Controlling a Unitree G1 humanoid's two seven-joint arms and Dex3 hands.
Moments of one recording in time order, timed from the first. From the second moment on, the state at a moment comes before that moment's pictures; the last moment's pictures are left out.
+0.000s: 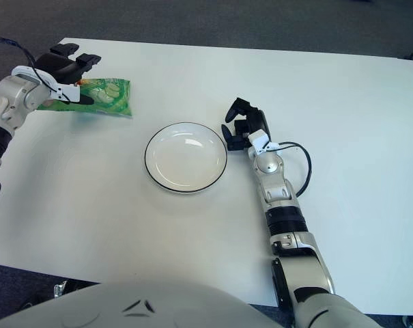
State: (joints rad) left arm -0.98 0.73 -0.46 0.88 0.92 -0.34 -0.08; right arm -0.33 -0.23 0.03 0.34 -0.15 -0.16 -0.05
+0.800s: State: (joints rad) left arm -1.06 0.57 -0.54 1.28 0.87 -0.27 -0.06; right arm -0.33 -0.23 0.03 0.33 -0.15 -0.14 -0.04
